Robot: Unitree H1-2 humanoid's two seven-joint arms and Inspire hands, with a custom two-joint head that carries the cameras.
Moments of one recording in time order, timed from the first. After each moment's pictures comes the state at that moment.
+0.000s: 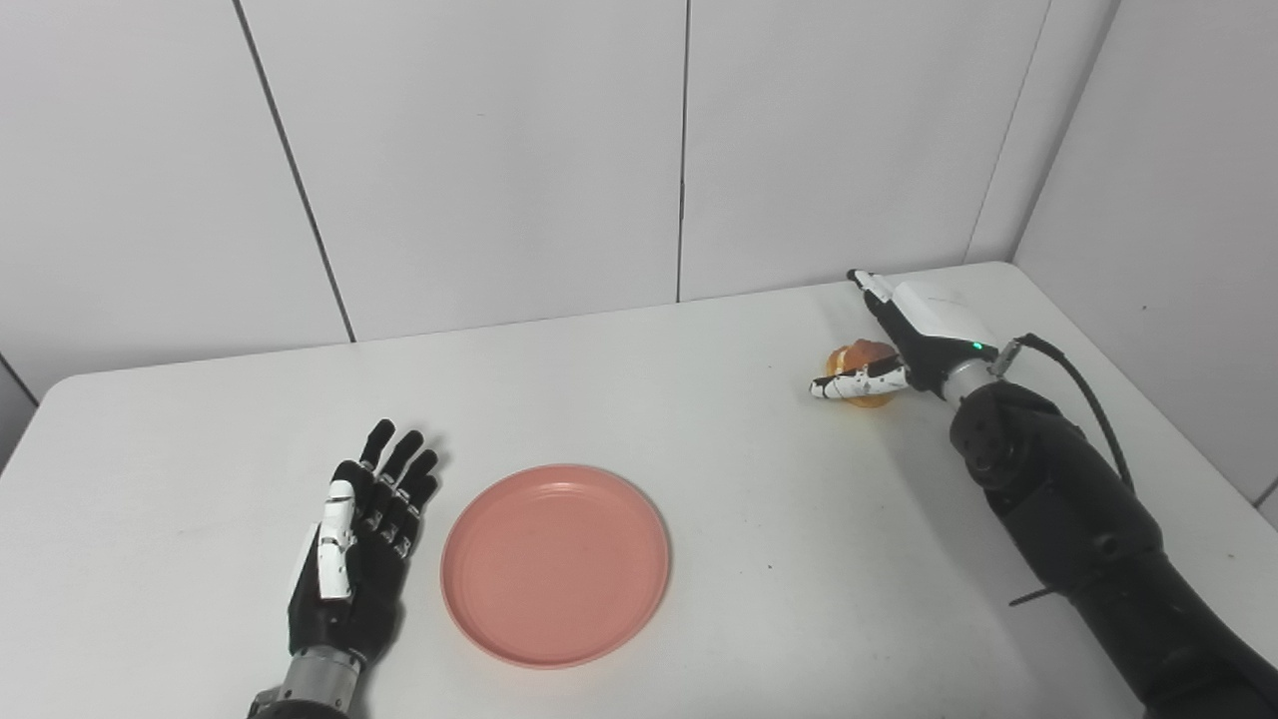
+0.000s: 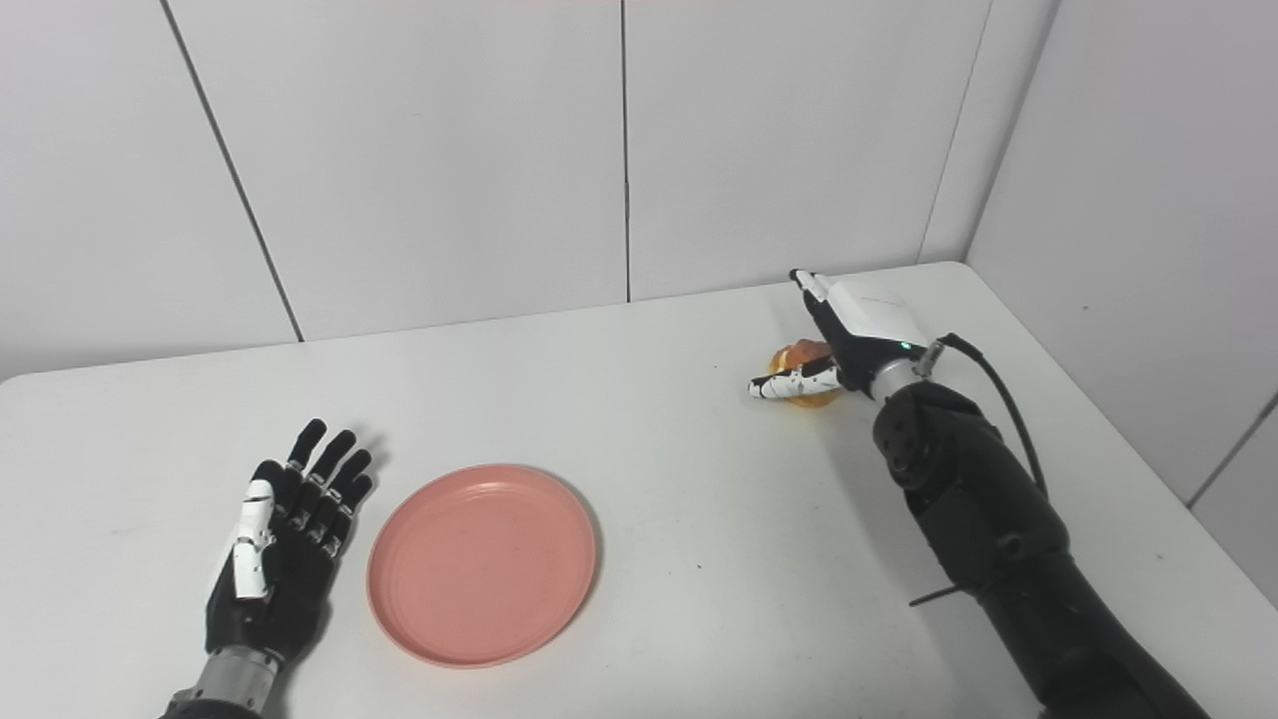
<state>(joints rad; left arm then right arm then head) -0.24 0.03 0.09 0.19 -0.41 0.06 -0.24 -0.65 -0.53 0.17 0.46 -0.72 0.18 0.12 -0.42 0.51</state>
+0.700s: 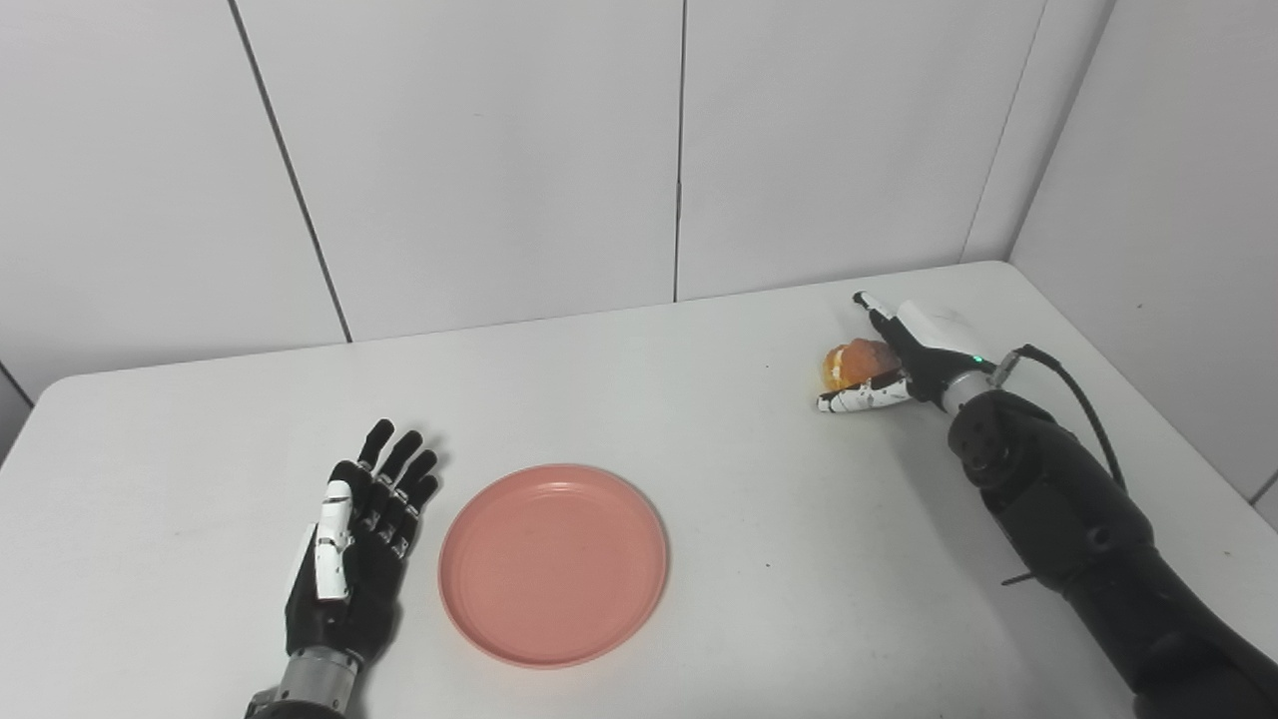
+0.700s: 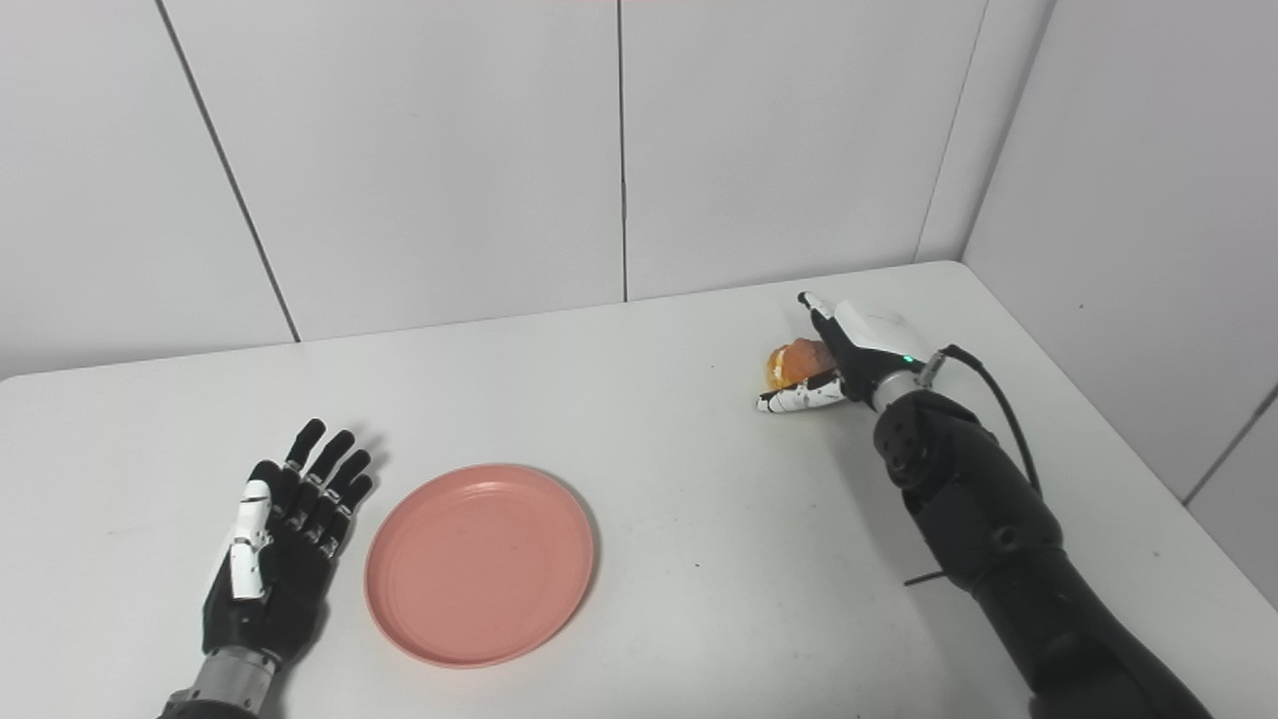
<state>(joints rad) -0.24 0.03 0.09 0.18 -0.41 0.06 -0.24 -0.67 -0.52 0.18 0.56 -0.64 0.18 0.11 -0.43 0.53</state>
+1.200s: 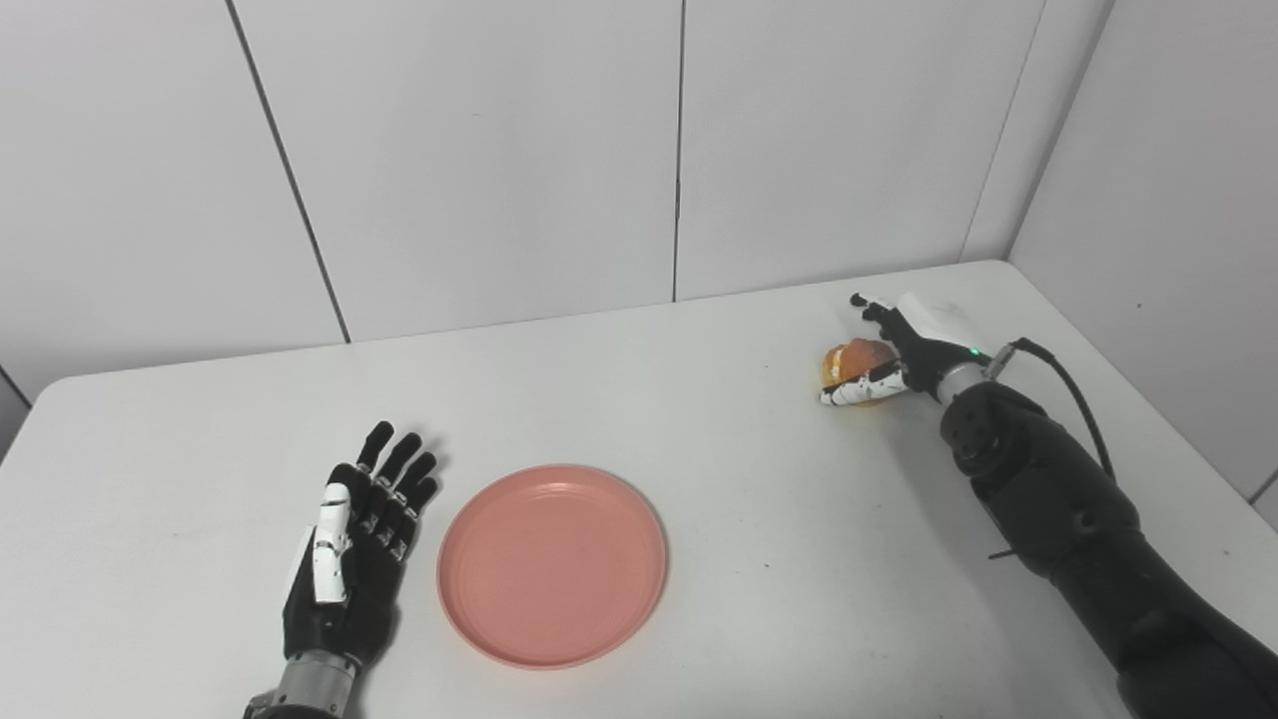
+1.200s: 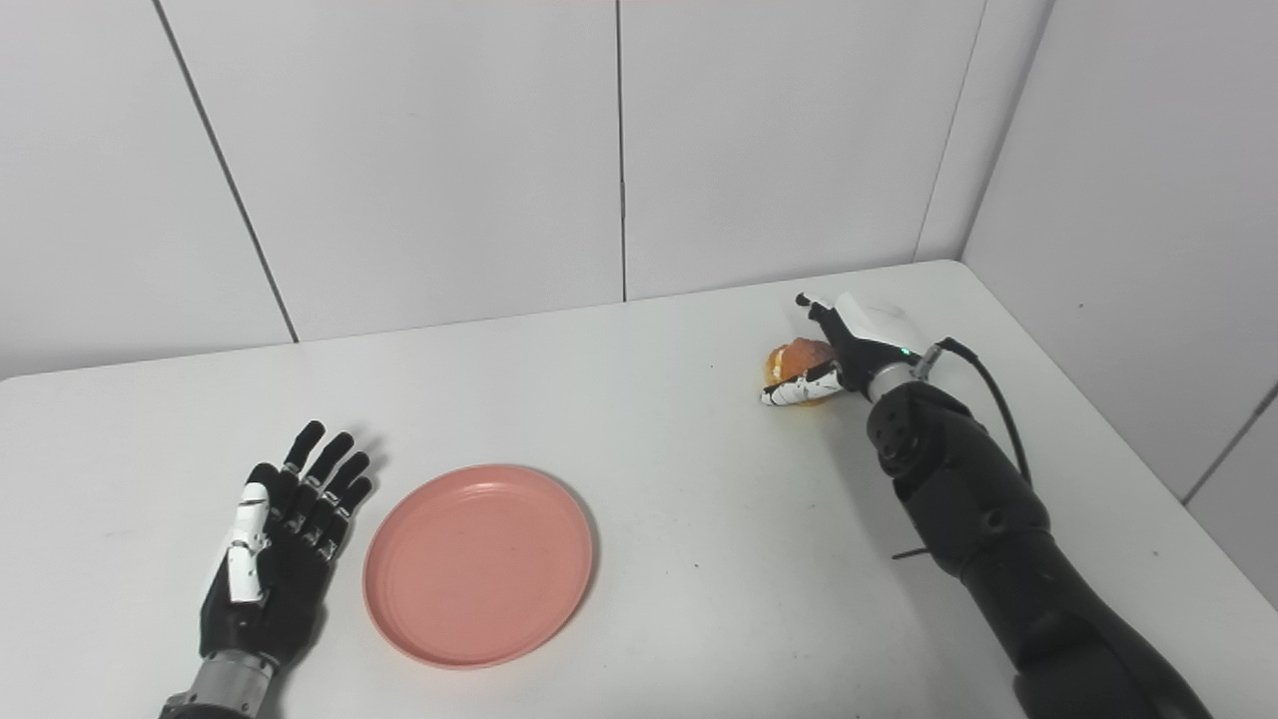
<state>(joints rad) -0.23 0.03 0.09 0.17 -0.41 0.07 -0.24 -0.72 -0.50 0.20 0.66 -0.60 0.18 0.04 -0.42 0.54</state>
